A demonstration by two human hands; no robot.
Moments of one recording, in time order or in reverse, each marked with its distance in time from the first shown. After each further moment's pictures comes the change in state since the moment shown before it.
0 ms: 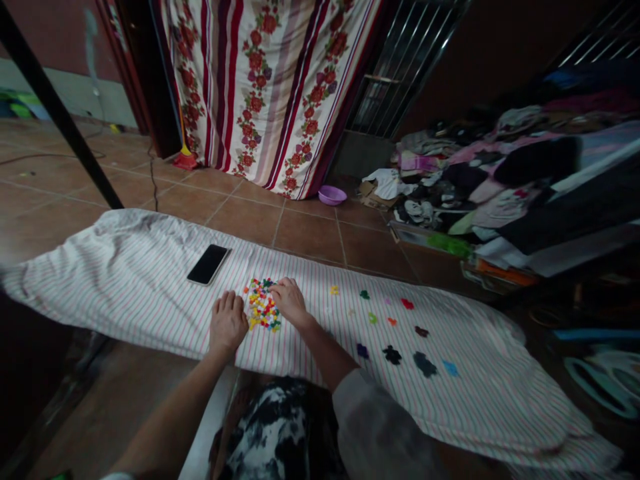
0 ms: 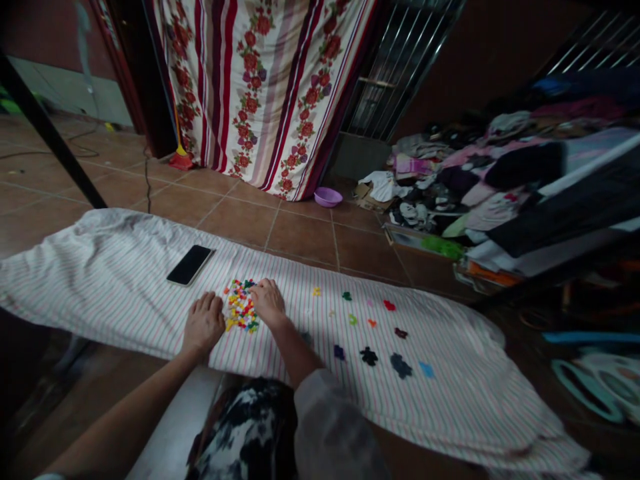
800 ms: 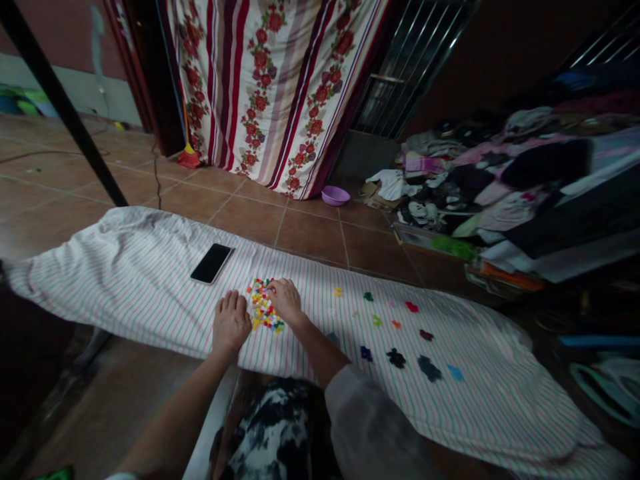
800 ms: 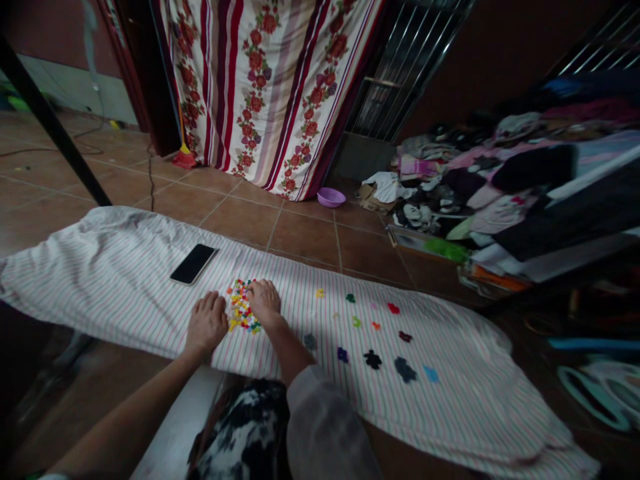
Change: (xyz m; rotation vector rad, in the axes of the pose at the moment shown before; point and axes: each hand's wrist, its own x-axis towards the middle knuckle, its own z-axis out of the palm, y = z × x) left_hand 0.001 0.000 0.000 -0.055 0.019 -0.012; right_hand 0.012 -0.019 0.011 -0.033 -0.042 0.122
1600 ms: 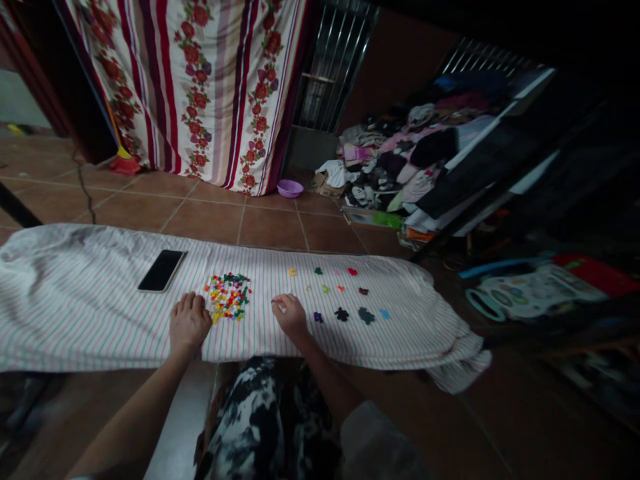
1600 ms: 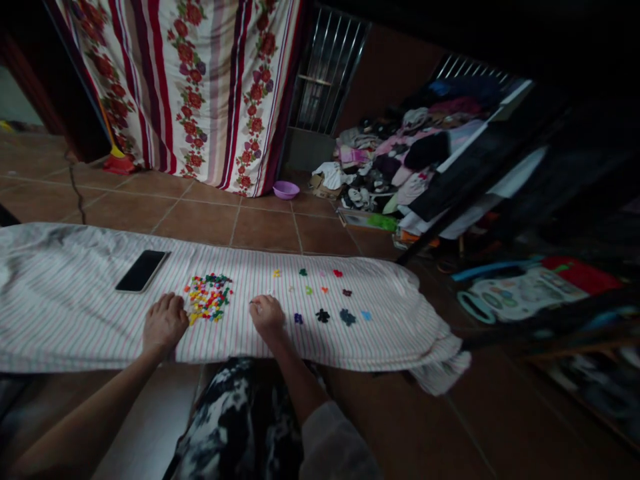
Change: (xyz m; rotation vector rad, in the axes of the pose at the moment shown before) left_hand -0.002 0.003 -0.016 0.033 -0.049 0.011; right_hand -0.128 0.075 -0.032 0.182 0.334 0.217
